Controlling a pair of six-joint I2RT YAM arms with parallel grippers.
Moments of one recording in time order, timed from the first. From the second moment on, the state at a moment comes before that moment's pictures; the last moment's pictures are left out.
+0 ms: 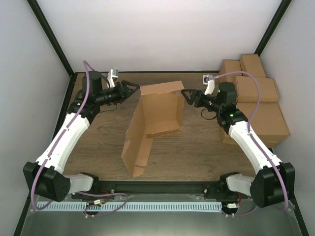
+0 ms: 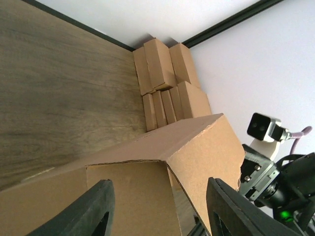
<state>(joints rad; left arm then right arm) -0.29 1.28 1.24 -0.35 0.63 -0.82 0.24 1.19 0.95 -0.02 -0.54 0.47</state>
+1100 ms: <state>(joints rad) -0.34 1.35 1.15 -0.33 0.64 -0.79 0.24 1.29 0.95 -0.02 -0.68 0.46</state>
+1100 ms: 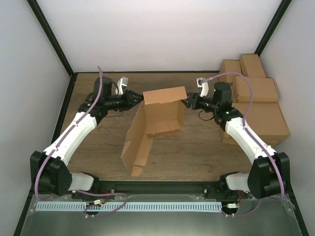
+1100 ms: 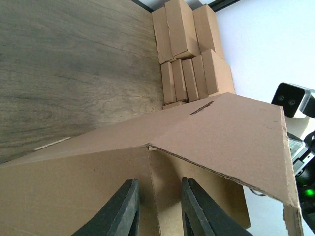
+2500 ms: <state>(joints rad) -0.35 1.35 1.15 -0.34 0.59 -0.79 0.23 1.27 1.19 -0.20 -0.58 0.37</state>
